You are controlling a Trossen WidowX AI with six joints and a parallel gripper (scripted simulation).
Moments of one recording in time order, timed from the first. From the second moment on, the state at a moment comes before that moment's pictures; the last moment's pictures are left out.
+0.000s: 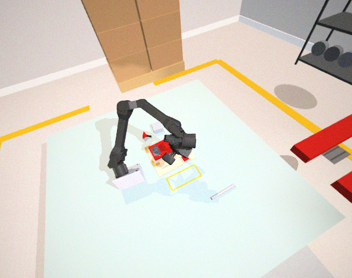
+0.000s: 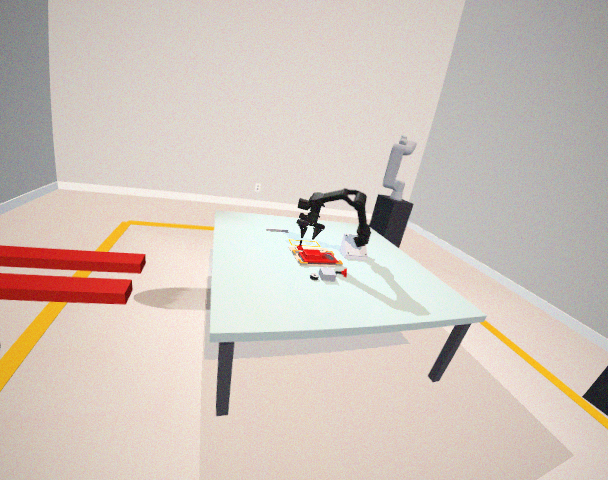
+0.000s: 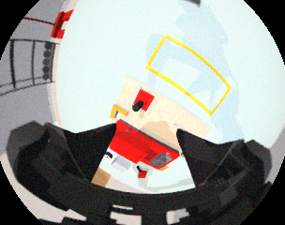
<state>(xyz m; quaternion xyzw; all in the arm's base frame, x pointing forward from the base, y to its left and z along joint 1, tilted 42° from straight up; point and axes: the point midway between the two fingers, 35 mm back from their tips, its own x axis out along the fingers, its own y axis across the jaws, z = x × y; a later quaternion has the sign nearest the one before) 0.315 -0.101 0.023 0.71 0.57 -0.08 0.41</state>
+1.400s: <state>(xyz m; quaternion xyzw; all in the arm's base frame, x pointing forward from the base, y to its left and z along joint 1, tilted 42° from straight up) 0.331 -0.018 0.122 0.29 0.60 0.20 0.72</state>
